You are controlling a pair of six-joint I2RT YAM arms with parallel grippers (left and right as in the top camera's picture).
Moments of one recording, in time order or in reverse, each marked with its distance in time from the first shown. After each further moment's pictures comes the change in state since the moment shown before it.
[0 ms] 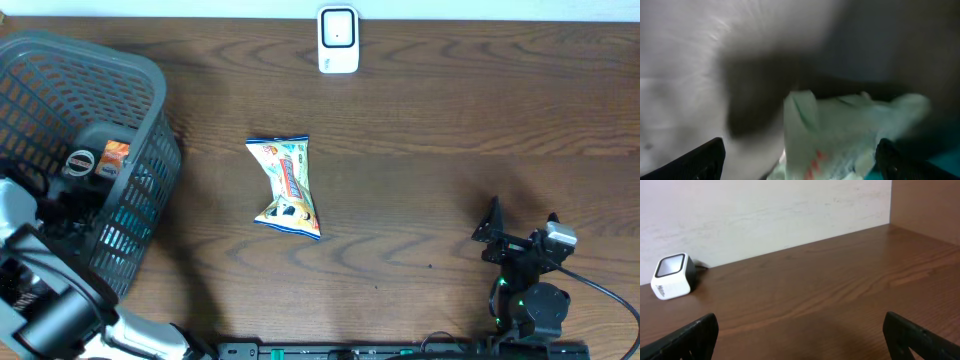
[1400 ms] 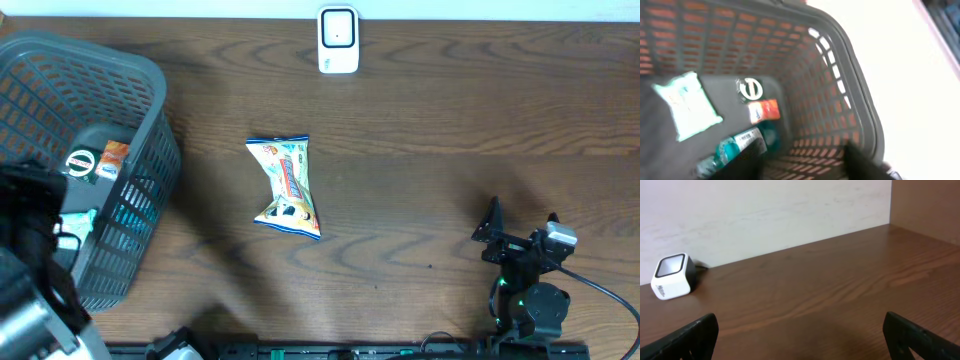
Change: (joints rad) left arm -0.152 -0.916 0.117 0.036 -0.037 -0.174; right arm 0.000 0.000 0.000 0.000 0.000 0.000
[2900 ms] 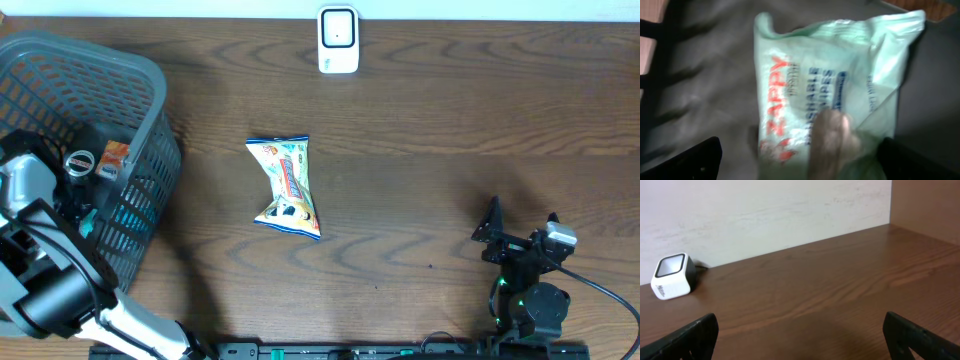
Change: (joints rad) left arm 0.029 1.009 -0.034 0.018 -0.476 -0.357; right arm 0.000 0.000 0.000 0.000 0.000 0.000
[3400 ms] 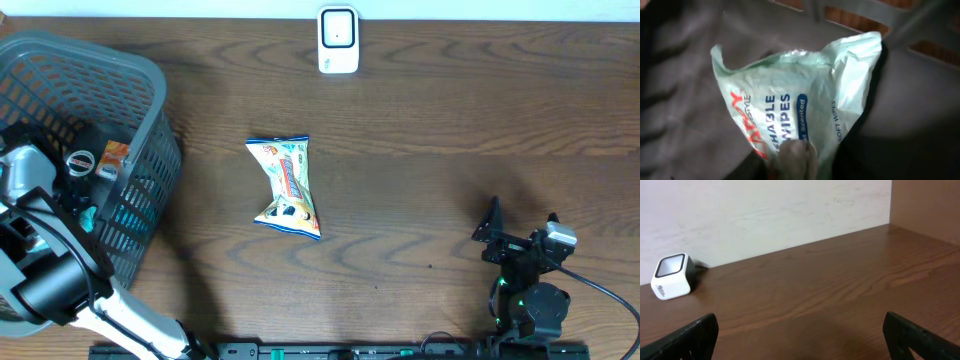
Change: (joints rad) left arm -0.011 0.071 0.059 0.010 -0.016 0.060; right arm 0.000 0.000 0.000 0.000 0.000 0.000
